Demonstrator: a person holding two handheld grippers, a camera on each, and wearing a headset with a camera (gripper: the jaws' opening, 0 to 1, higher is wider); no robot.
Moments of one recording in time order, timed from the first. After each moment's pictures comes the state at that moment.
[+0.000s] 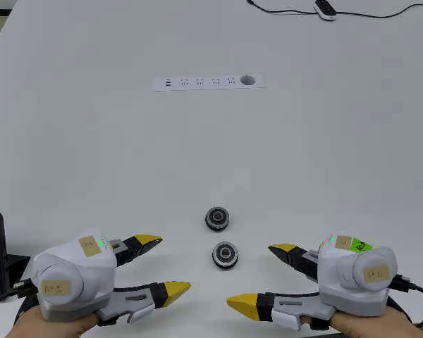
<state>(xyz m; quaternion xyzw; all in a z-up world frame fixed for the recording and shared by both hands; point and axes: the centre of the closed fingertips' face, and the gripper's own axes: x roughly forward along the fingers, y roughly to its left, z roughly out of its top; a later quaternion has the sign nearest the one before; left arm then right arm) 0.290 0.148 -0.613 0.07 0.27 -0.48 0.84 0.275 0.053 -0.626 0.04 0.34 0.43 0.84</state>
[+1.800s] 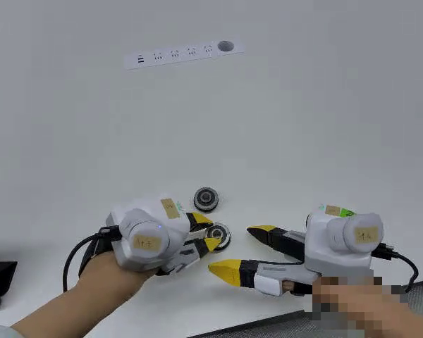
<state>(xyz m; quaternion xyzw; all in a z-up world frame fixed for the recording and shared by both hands) 0.311 0.069 -0.646 0.20 0.29 -0.55 0.75 0.289 0.065 -0.631 0.18 0.34 0.39 0.84</state>
